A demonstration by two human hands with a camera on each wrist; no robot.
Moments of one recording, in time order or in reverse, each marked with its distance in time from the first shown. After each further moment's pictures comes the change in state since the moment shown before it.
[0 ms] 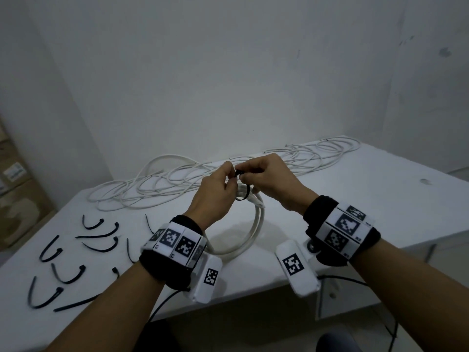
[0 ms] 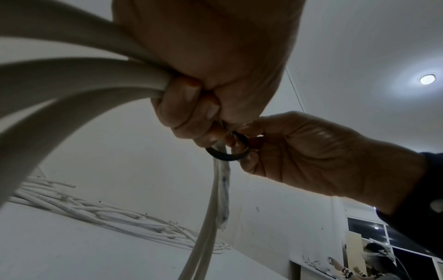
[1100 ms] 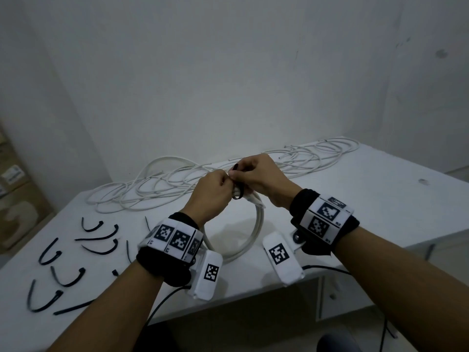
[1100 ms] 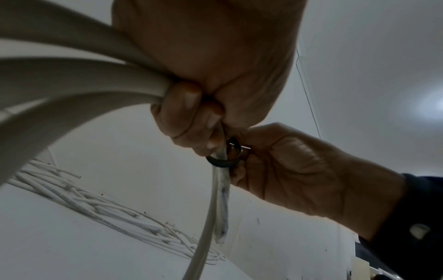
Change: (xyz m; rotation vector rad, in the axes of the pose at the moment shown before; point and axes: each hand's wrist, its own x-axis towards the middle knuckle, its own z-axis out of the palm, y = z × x) left_hand 0.008 -0.002 -0.007 -0.051 -0.038 -0.133; right_hand 0.014 0.001 0.013 0.046 0.023 0.005
